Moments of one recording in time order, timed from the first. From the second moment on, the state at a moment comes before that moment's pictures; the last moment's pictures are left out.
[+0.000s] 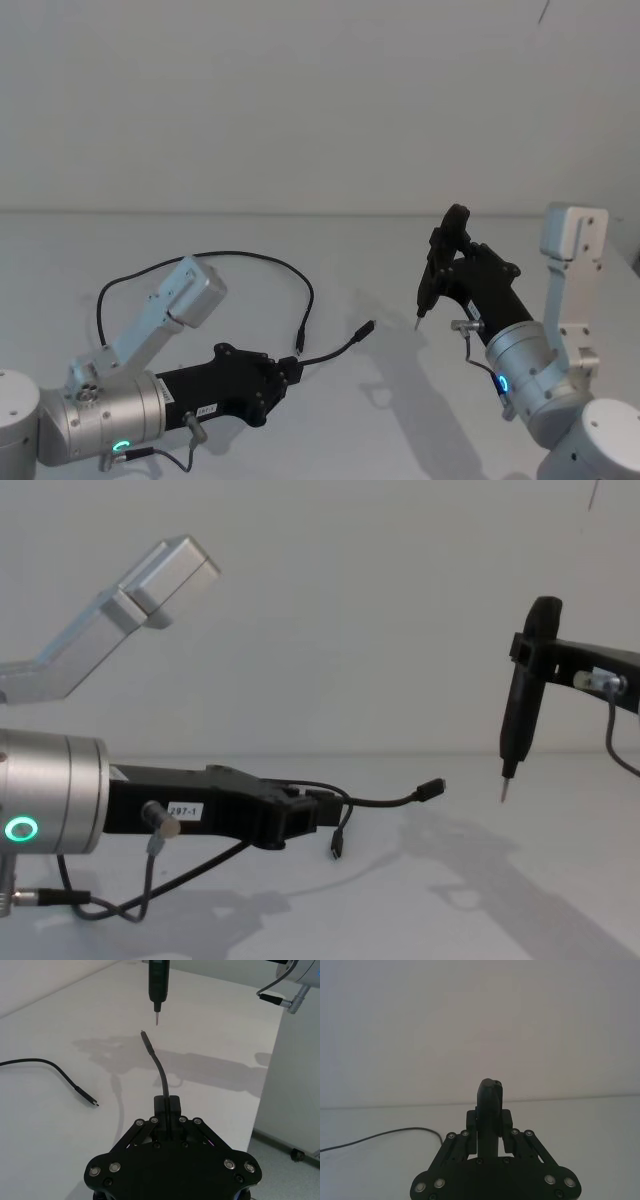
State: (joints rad) left arm -0.37 0.52 0.54 -1.60 -0.50 0.29 -0.60; right arm 0.19 0.13 -0.24 -1.63 0.31 0.14 -0.01
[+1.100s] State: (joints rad) left arm -0.37 0.52 0.54 -1.61 -0.50 0.29 -0.60; right arm 0.19 0.12 -0.21 -1.71 0.42 0.27 0.07
